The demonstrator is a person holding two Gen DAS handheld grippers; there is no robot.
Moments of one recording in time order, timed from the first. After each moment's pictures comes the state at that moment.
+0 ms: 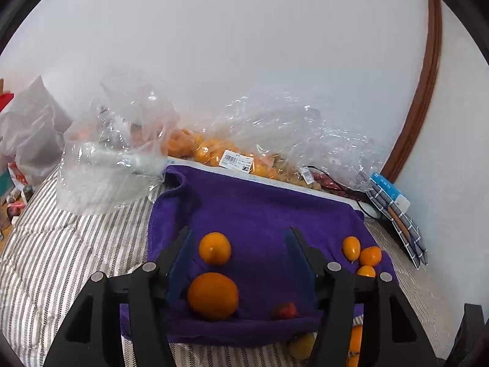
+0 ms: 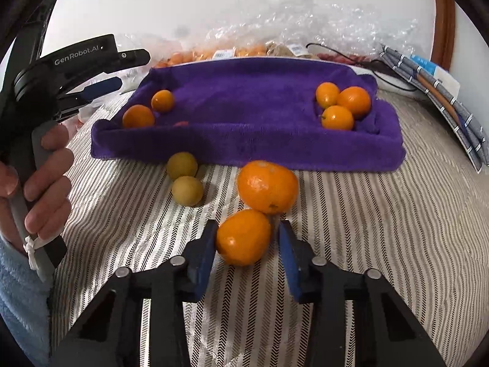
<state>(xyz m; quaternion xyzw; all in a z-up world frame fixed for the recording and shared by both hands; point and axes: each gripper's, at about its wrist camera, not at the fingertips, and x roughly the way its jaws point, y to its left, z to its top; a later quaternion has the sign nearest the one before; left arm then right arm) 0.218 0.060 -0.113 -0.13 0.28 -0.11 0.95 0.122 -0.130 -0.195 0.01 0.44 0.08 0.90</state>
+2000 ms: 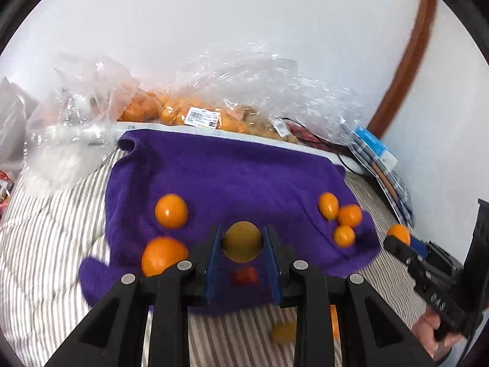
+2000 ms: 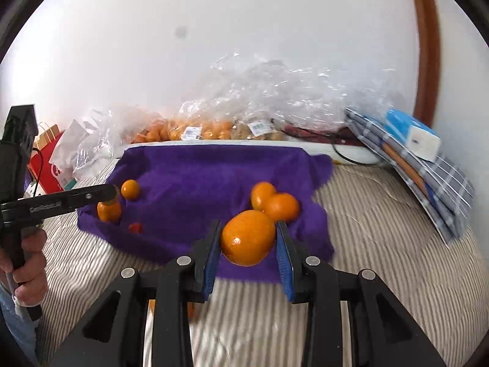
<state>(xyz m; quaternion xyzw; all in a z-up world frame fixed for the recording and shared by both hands) 0.234 0.022 -0.113 -0.10 0.38 -0.15 0.91 0.177 -0.207 -0.132 0.02 0.34 0.09 0.94</state>
